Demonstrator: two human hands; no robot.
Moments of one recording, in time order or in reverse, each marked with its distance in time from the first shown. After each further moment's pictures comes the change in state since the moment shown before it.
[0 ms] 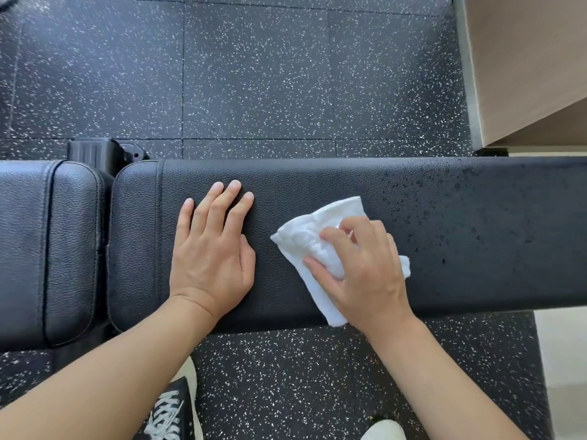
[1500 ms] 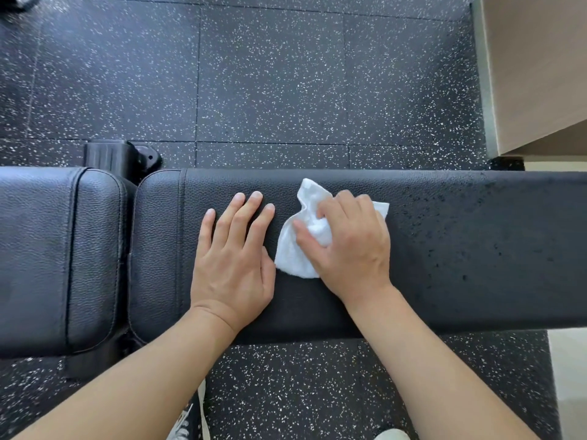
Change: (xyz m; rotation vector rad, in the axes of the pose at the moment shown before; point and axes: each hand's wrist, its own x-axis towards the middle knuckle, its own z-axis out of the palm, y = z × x) left_hand 0.000 -0.002 -0.001 0.010 -0.023 0.010; right_hand 0.066 -0.029 0.028 0.051 0.070 0.084
